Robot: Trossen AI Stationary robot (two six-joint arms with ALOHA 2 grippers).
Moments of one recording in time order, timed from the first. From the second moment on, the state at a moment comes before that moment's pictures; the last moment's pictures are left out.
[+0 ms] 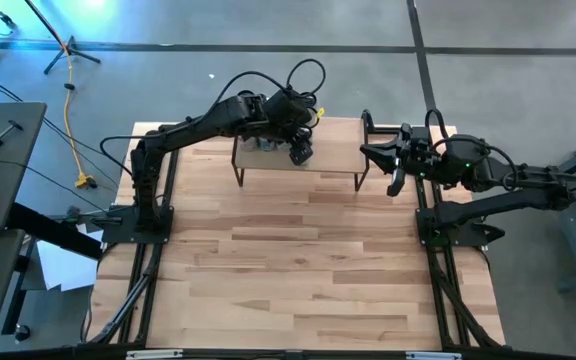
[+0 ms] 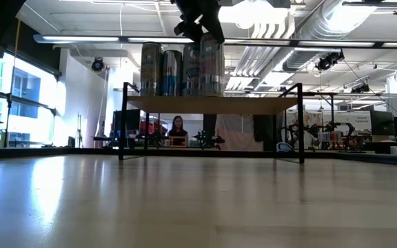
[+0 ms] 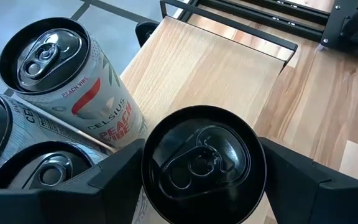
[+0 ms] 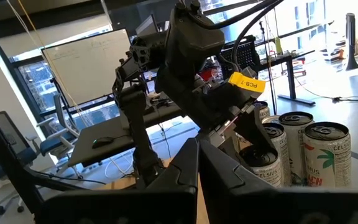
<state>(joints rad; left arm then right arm) 0.29 1.93 2.12 -1.01 -0.21 -0.09 -0.01 0.80 0.97 -0.09 0.28 0.25</state>
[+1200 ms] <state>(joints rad) 0.28 1.79 2.12 -0.97 -0.19 -0.12 -0.01 0.81 0.97 -0.09 0.28 0.25</state>
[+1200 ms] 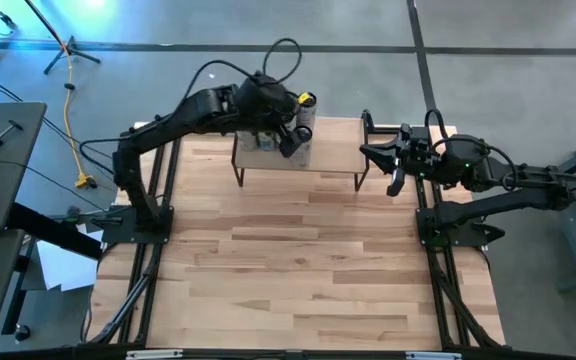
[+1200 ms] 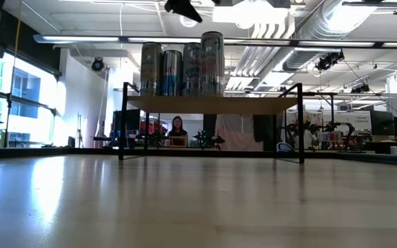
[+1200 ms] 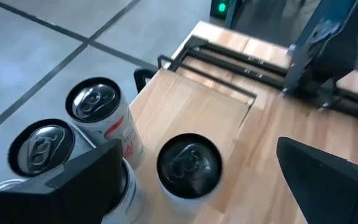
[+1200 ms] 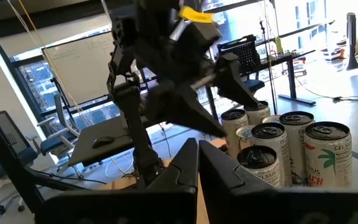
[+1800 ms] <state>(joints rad) -0.06 1.41 1.81 -0.89 -0.41 -0.23 -0.01 1.02 0.97 0.05 0.15 0.23</state>
